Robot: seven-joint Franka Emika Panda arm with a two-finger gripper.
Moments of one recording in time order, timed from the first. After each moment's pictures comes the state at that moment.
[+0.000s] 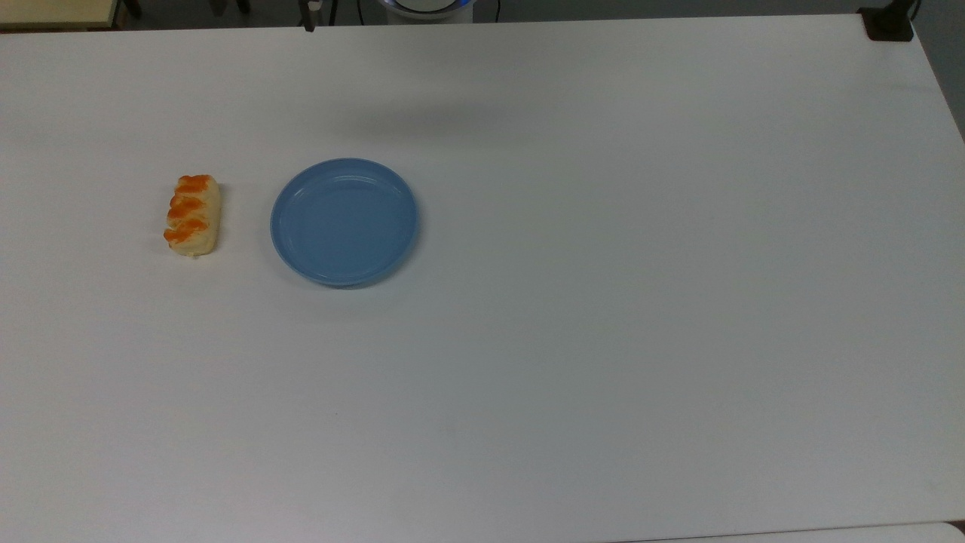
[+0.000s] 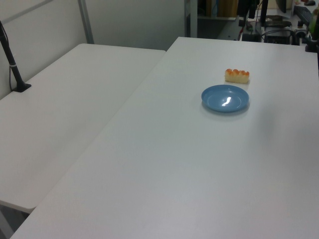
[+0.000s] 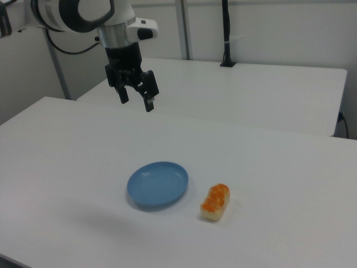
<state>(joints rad) -0.05 -0.01 -0.13 -1.59 -0.02 1.63 -0.01</state>
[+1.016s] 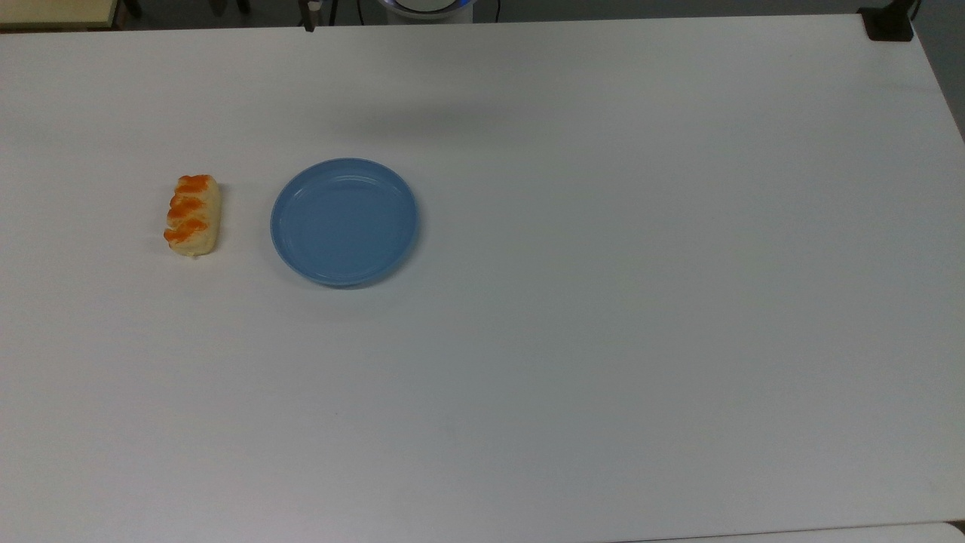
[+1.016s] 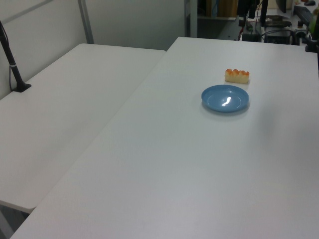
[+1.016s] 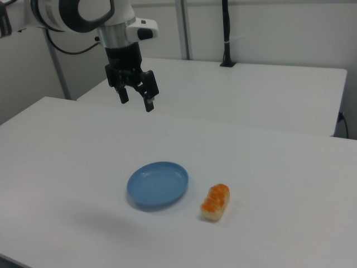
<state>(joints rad) -0.05 -0.01 -0.13 -1.59 -0.02 1.63 -0.01</state>
